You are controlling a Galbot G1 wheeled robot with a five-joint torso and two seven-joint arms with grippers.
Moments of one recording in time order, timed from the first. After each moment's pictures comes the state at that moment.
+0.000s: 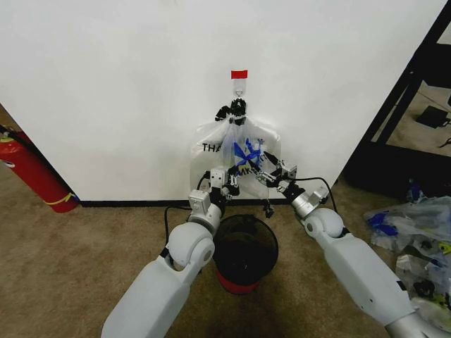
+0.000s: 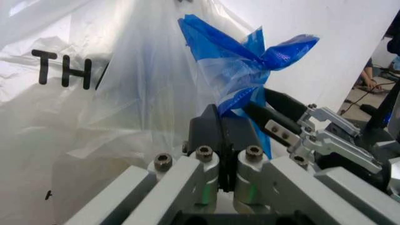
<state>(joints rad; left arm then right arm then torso) 0.90 -1.31 0.01 -1.92 -0.46 0.28 -0.26 -0.73 1.07 0.09 1.40 0.69 0.28 -0.42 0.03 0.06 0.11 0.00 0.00</state>
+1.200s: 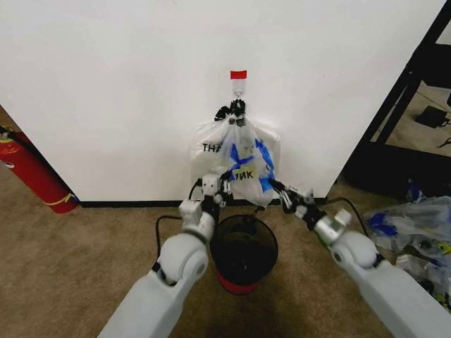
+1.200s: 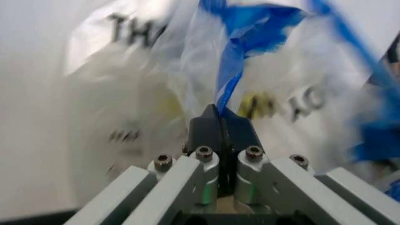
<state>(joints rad) 1.12 -1.26 -0.05 -2.05 -0.41 0.23 -0.28 -1.21 0.86 0.30 1.80 0.58 0.28 -0.31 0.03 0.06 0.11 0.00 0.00</state>
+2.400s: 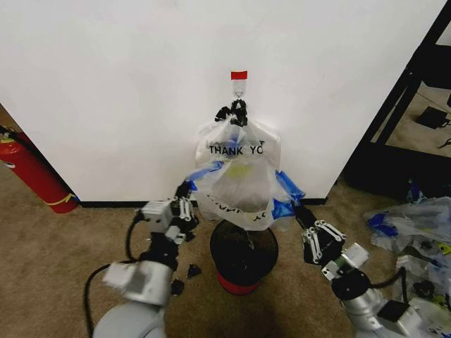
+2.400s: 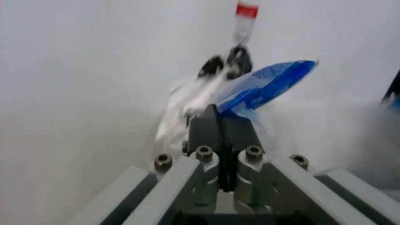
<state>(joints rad) 1.60 -1.27 -0.23 -2.51 -0.24 0.13 -0.28 -1.70 1.02 0.49 2.30 0.37 0.65 -0.23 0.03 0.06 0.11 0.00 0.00</state>
